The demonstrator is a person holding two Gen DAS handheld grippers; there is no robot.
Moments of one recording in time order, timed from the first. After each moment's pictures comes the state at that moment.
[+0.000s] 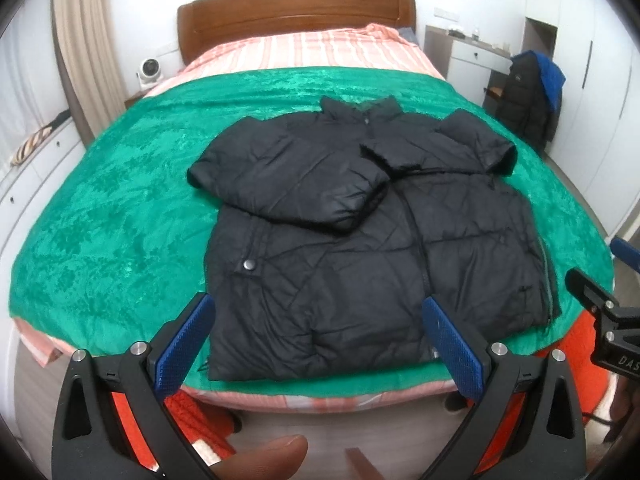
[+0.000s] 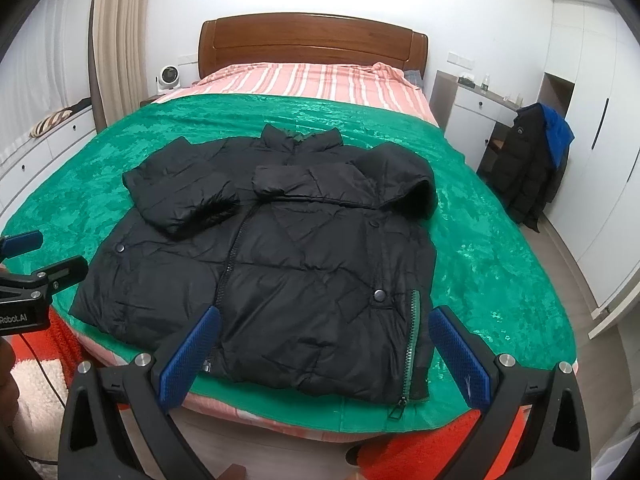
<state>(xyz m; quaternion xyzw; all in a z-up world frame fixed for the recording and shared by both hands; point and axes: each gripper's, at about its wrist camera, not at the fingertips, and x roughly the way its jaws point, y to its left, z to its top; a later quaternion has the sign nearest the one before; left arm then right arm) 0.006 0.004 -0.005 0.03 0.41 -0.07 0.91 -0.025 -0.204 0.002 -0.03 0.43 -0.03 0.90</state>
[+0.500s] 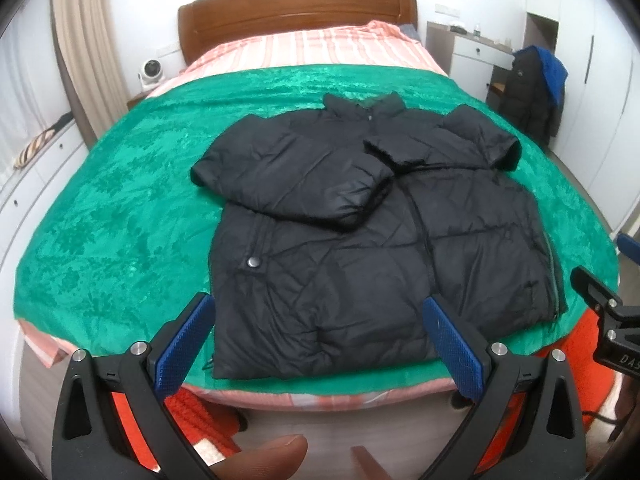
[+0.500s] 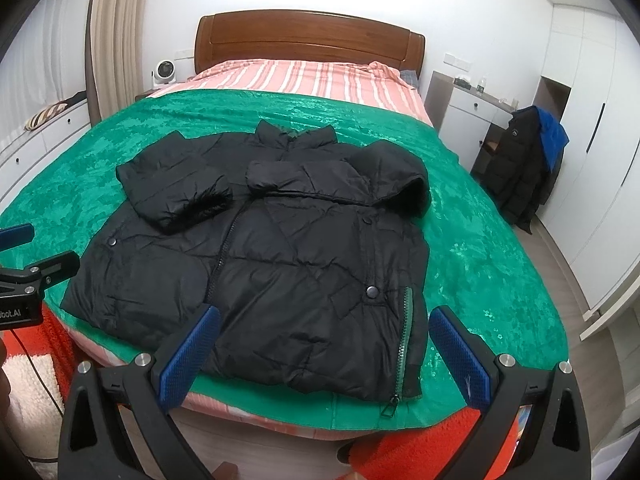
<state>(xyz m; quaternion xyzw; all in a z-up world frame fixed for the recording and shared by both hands) 0.007 0.002 -0.008 0.04 0.41 -0.06 0.91 -0.027 -0.204 0.000 -0.05 0.43 -0.04 0.90</state>
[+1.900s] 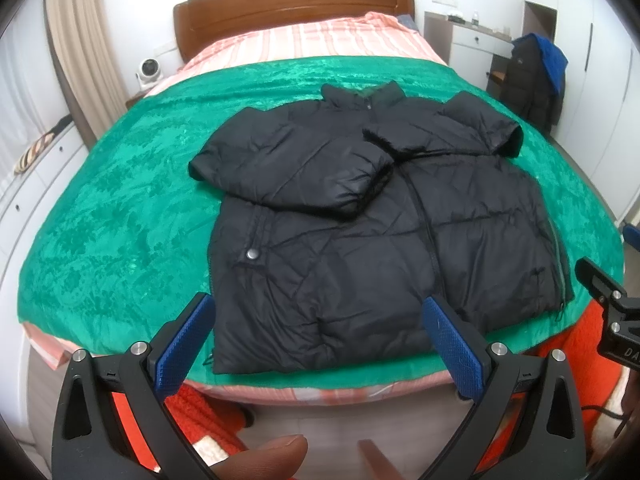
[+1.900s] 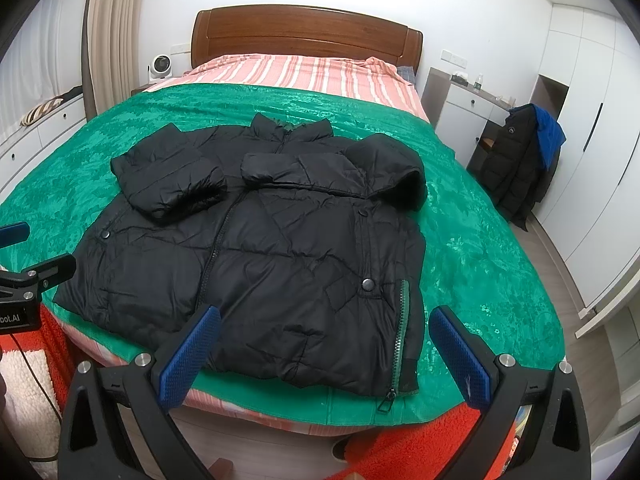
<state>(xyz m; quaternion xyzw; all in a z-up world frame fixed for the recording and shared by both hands) 0.006 -0.002 -0.015 0.06 0.42 -0.06 0.90 -0.027 -0.205 -0.005 -0.05 0.44 -0.05 0.90</state>
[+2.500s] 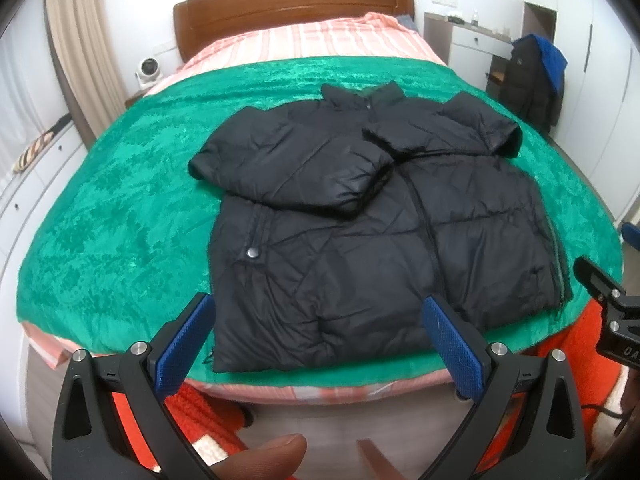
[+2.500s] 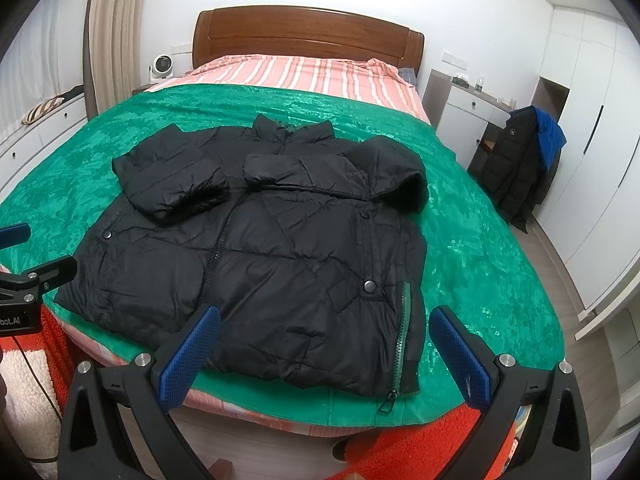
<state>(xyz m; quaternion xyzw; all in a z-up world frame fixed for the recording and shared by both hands) 0.005 -0.001 -0.016 0.06 0.42 -0.06 0.90 -0.030 -0.204 -0.006 -0.05 0.44 -0.04 0.90</state>
